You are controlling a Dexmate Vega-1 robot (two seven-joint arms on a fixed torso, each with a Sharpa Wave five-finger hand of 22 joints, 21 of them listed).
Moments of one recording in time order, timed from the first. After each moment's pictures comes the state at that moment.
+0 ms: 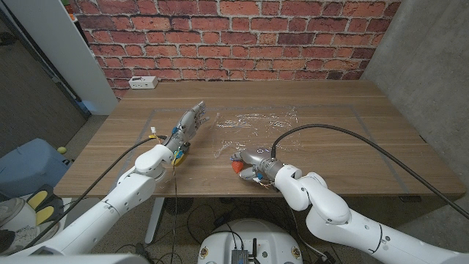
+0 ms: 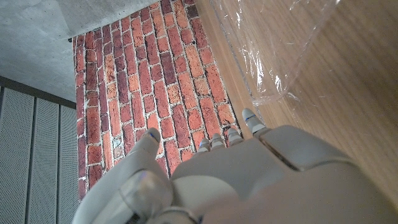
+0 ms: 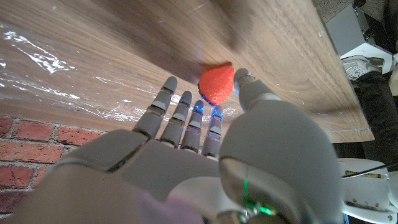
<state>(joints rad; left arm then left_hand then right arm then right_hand) 1.02 0.65 0.37 -1.56 -0.65 -0.27 -0.08 0.20 0.11 0.42 -0.02 0.19 -0.17 -0.01 0.18 0.17 -0.17 -0.01 0.20 0.18 -0.17 0.00 0.19 0.17 -0.17 0.08 0.56 0.18 -0.99 -0.72 -0.92 -2.24 -0.89 -0.57 0.31 0.93 0.04 0.47 -0.18 0.19 0.37 -0.10 0.21 0.18 0.36 -0.03 0.22 0.20 0.39 -0.04 0.27 0.21 0.47 0.04 0.26 0.18</state>
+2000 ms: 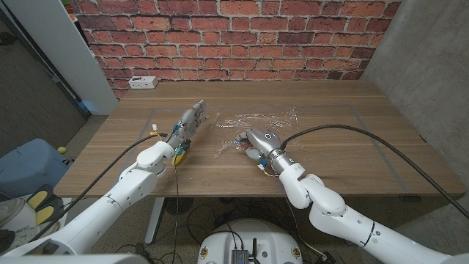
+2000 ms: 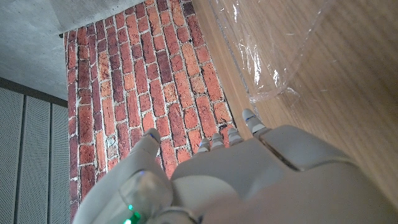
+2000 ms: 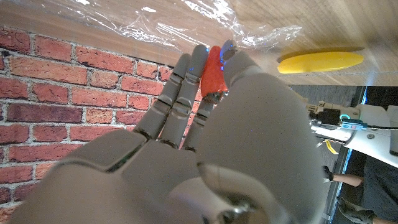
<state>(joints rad) 0.98 0.64 0.38 -1.53 -0.65 -0.24 -0.07 0.19 0.12 0.42 -0.02 0.19 -0.17 -0.01 0.18 0.17 -0.17 -0.01 0.20 0.18 -0.17 0.00 0.19 0.17 -0.17 0.08 0.54 0.18 -1.02 -0.65 -0.80 -2.00 -0.87 -0.30 -0.25 1.33 0.06 0.36 -0.17 0.18 0.91 -0.13 0.32 0.22 0.82 -0.08 0.36 0.30 0.92 -0.11 0.66 0.59 0.67 -0.06 0.60 0.30</state>
